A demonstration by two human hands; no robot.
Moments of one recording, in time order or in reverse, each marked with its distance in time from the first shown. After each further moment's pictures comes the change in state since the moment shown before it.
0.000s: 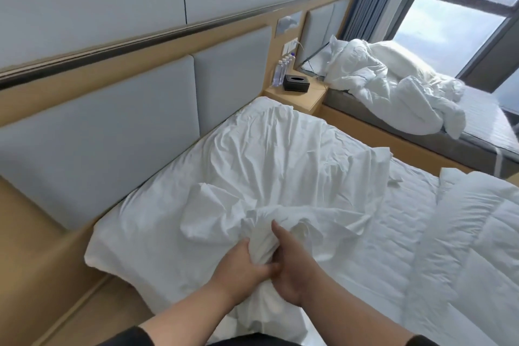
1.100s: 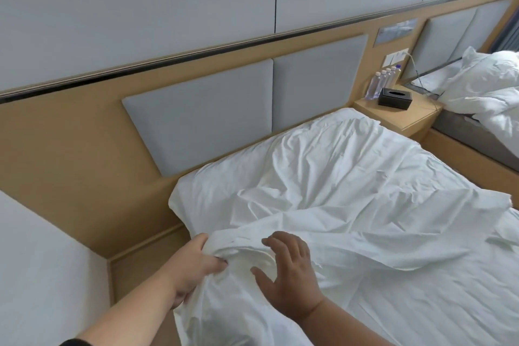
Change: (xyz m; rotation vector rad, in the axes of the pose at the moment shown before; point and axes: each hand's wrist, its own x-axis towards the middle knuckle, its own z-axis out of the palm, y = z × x) left_hand -0.109 0.005 0.060 -0.303 0.494 -0.321; right_hand -0.017 0.035 -0.123 -1.230 -0.219 -1.414
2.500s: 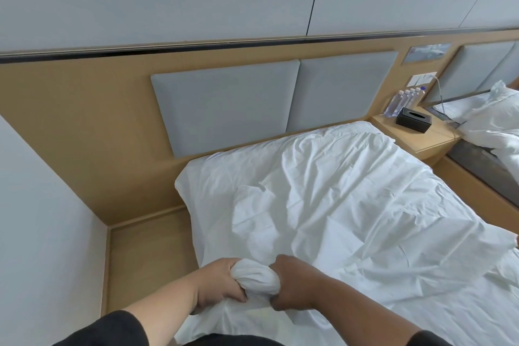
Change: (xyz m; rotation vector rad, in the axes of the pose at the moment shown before) left_hand 0.006 -0.061 0.048 0.149 -0.311 0.102; right_hand 0.024 0.014 -0.037 -0.116 -1.198 0.280
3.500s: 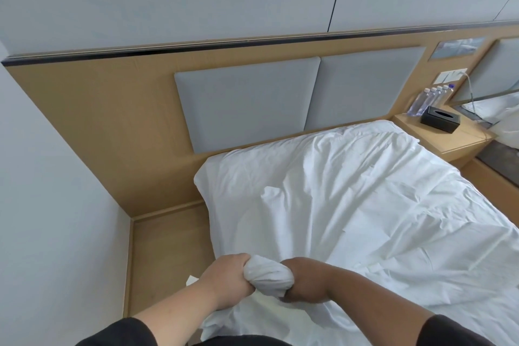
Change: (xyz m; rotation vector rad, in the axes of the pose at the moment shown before) left_hand -0.004 -0.023 0.001 0.611 0.322 0.033; right_hand 0.013 -0.004 0.003 0.134 -0.140 -0.117
